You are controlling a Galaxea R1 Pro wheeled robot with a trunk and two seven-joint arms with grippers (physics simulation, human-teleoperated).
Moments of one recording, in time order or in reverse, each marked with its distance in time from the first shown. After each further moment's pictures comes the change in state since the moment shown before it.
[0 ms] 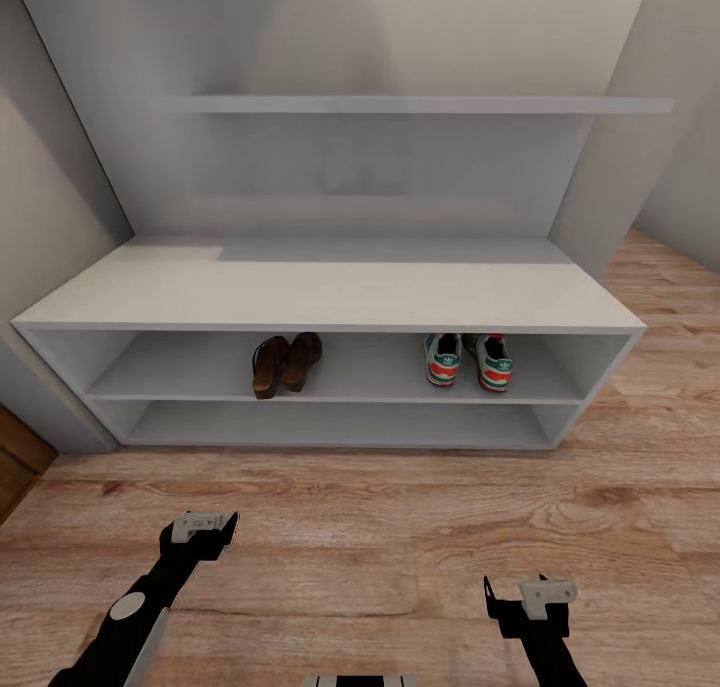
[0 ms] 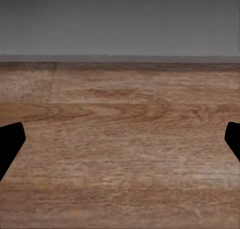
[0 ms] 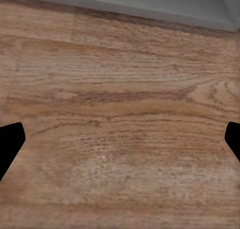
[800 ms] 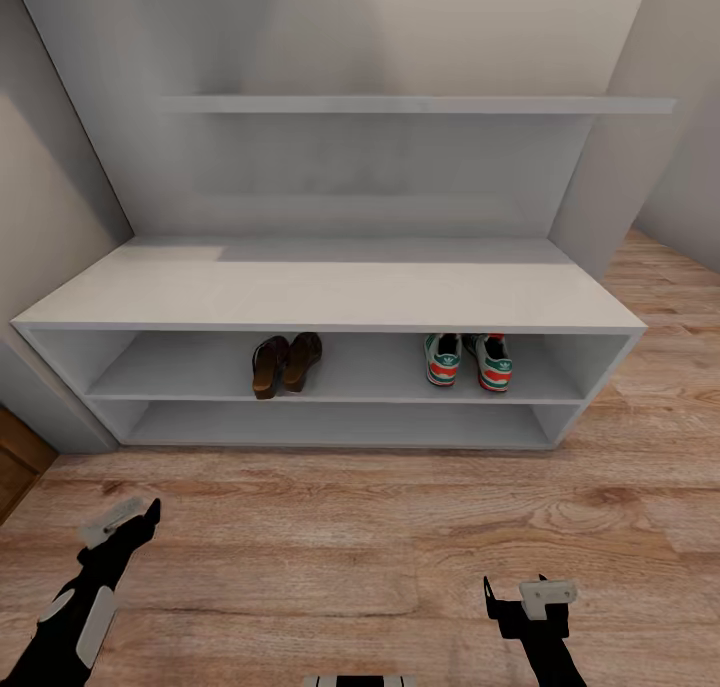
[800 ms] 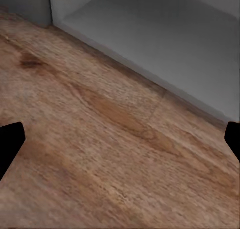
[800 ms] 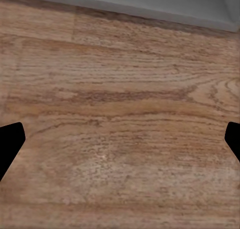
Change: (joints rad) left arm -0.121 0.018 0.431 0.150 0.158 -0.002 0.004; right arm 0.000 0.000 0.000 0.002 0.003 -0.002 0.001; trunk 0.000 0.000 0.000
